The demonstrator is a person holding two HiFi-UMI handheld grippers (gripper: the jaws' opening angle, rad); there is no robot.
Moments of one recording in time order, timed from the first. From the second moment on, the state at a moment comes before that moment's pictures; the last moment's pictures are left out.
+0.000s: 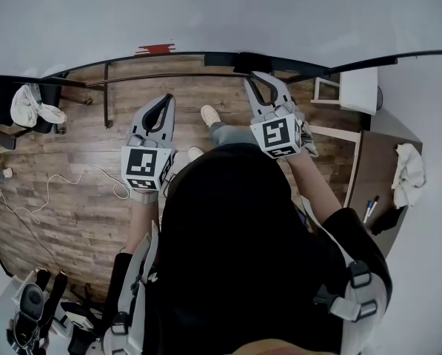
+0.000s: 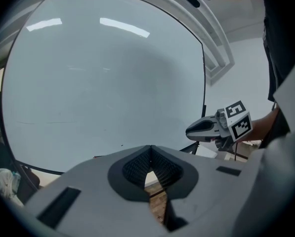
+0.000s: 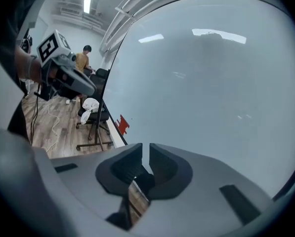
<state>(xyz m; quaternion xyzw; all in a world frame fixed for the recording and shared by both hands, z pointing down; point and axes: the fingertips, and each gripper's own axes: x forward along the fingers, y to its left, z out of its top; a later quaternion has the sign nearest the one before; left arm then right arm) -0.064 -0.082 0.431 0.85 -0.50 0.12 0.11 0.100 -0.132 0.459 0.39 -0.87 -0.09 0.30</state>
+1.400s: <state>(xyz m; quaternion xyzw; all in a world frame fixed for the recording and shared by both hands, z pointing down) -0.074 -0.085 0.391 0.86 -0.50 0.07 0.08 0.074 -0.088 0.379 0.37 -0.92 0.01 0.10</state>
